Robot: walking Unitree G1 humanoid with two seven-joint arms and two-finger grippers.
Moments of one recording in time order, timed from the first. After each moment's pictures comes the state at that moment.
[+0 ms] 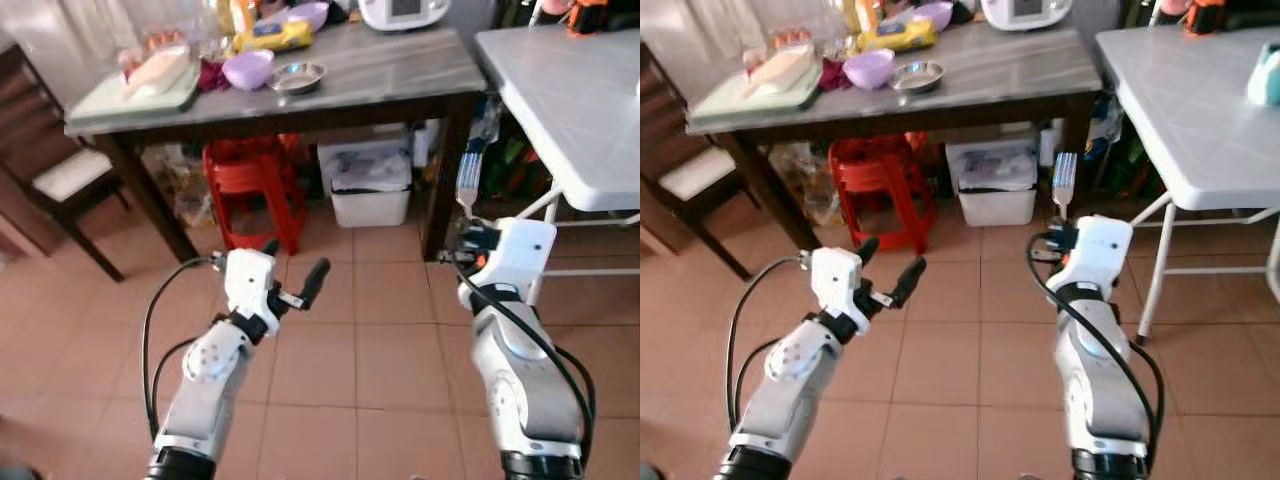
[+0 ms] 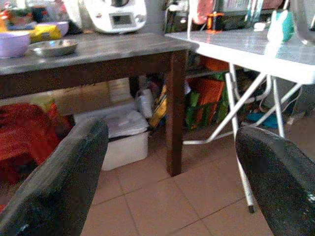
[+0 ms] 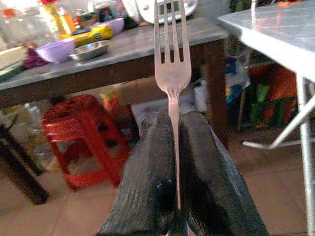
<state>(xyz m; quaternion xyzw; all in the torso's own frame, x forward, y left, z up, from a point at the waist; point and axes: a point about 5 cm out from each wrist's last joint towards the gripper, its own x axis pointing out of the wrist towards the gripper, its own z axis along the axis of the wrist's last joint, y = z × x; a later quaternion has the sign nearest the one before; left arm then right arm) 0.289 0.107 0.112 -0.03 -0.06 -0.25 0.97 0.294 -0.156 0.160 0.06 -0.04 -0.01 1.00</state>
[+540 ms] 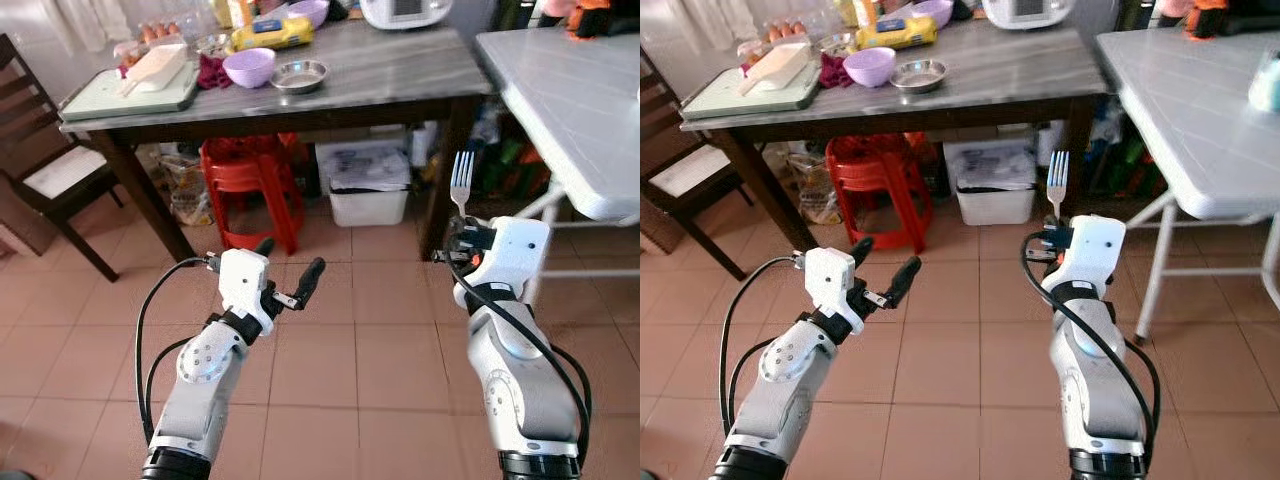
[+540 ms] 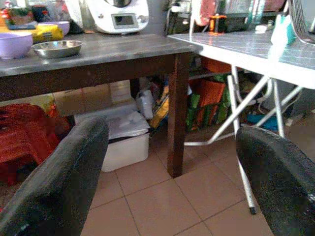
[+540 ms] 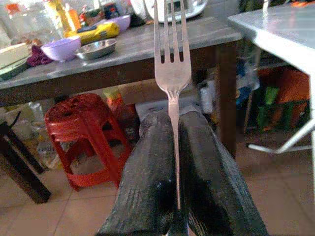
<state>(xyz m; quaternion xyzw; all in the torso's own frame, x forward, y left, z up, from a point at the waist) 0.289 0.107 0.114 -0.04 -0.06 -0.25 0.96 0.294 -0.157 0.161 0.06 -0.04 -0.01 1.00</state>
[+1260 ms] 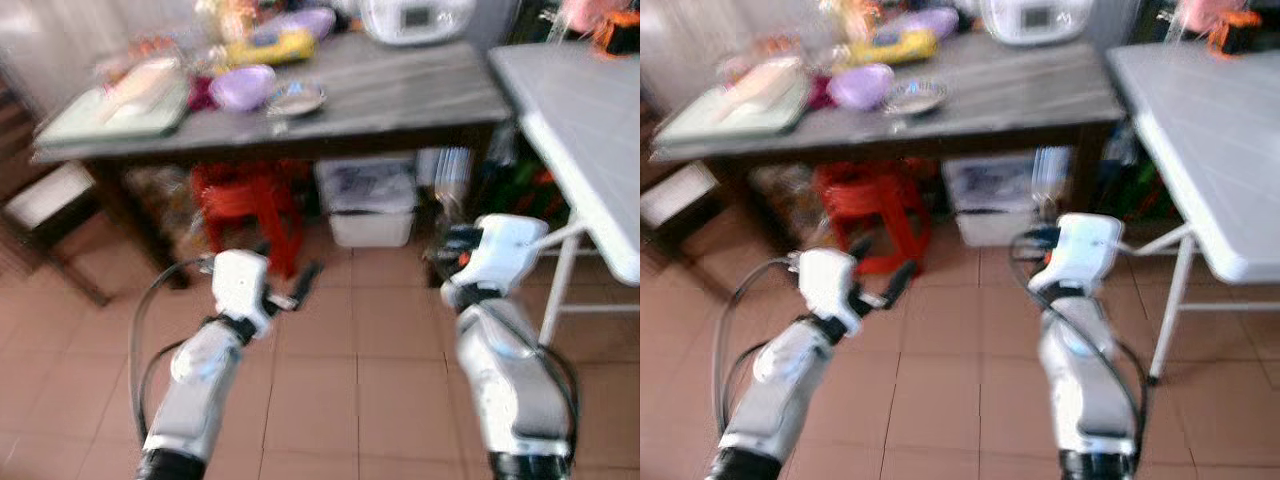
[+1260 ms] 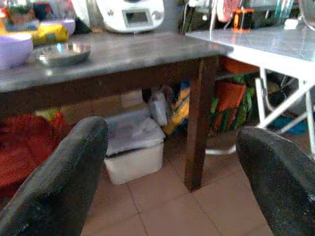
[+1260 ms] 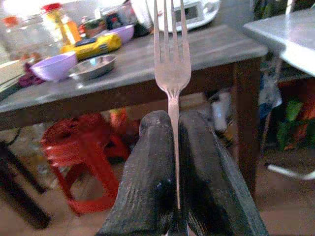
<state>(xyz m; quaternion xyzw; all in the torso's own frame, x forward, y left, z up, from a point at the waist) 0.292 0.111 0.111 -0.04 -0.06 -0.25 0.97 0.296 -0.148 0.164 0.06 -0.05 0.01 1.00</state>
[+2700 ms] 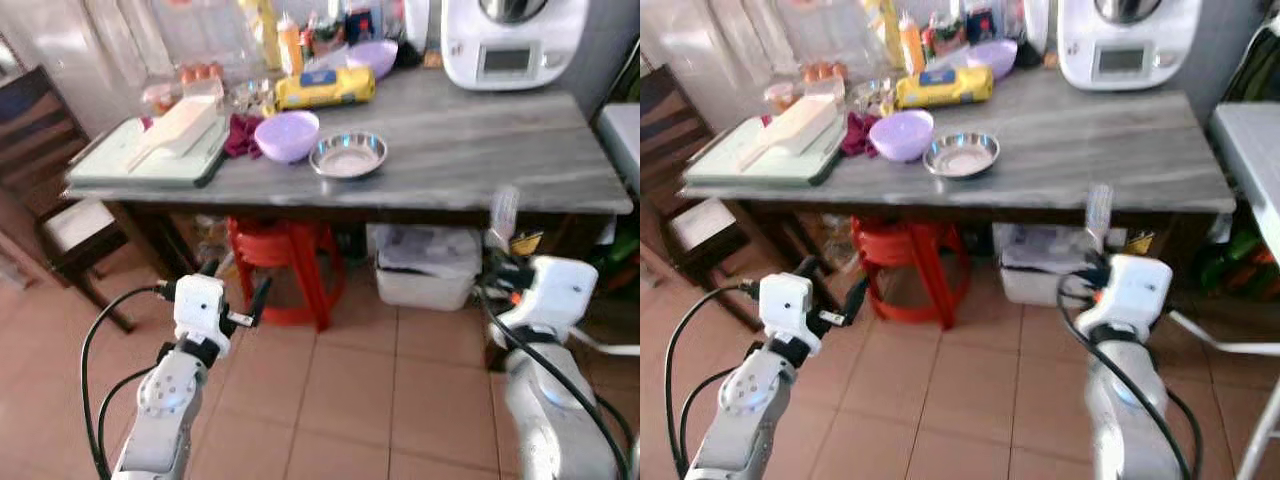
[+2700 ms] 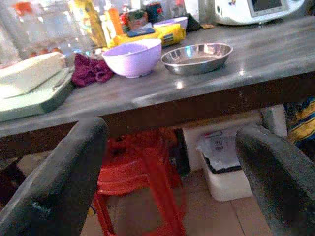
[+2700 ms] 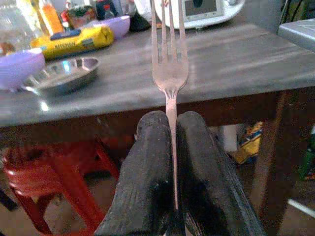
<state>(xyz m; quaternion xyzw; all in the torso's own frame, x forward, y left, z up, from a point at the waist) 0.269 0.158 0.092 0.03 -0.04 -0.13 0.99 0.261 -0.185 0.143 0.04 -0.03 -0.05 1.00</state>
